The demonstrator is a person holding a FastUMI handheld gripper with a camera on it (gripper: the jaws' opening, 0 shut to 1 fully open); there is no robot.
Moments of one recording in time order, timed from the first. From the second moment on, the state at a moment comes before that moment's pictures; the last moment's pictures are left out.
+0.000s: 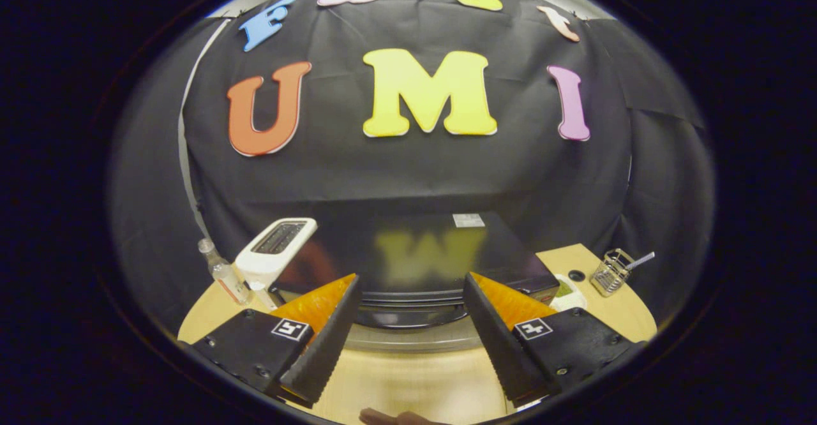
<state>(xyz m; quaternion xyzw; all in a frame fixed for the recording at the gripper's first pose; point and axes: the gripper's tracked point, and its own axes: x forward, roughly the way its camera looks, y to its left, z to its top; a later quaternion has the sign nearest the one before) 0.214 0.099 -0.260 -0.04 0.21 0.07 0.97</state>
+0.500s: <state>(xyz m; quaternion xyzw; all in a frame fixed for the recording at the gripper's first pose) 0.218 0.102 -0.282 -0.04 0.23 0.07 0.97</state>
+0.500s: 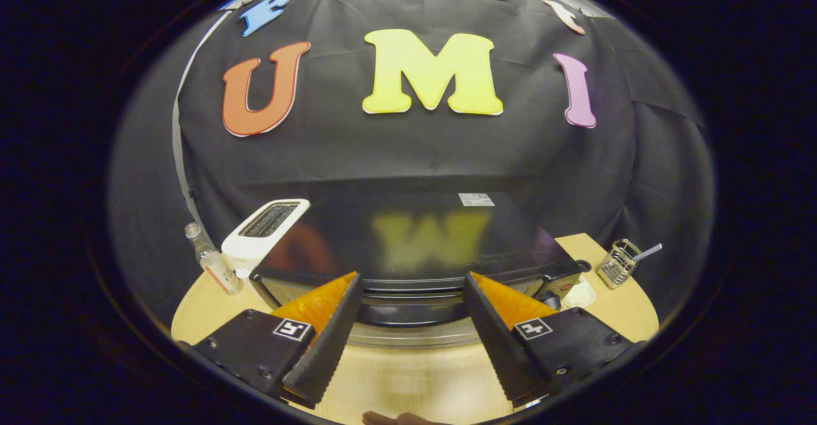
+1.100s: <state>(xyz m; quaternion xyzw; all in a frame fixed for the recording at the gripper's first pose) 0.139 0.087 -0.304 -0.06 0.19 0.08 0.98</state>
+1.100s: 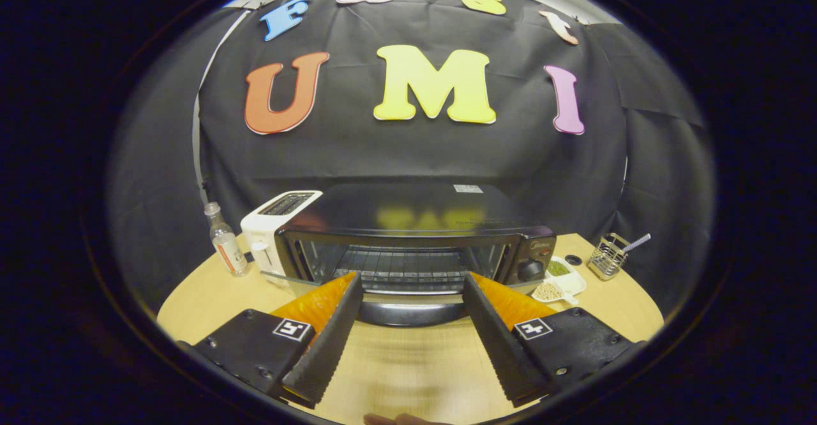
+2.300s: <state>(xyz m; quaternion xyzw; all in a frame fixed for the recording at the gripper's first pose) 0.057 0.055 -0.410 -0.05 0.20 0.08 0.97</state>
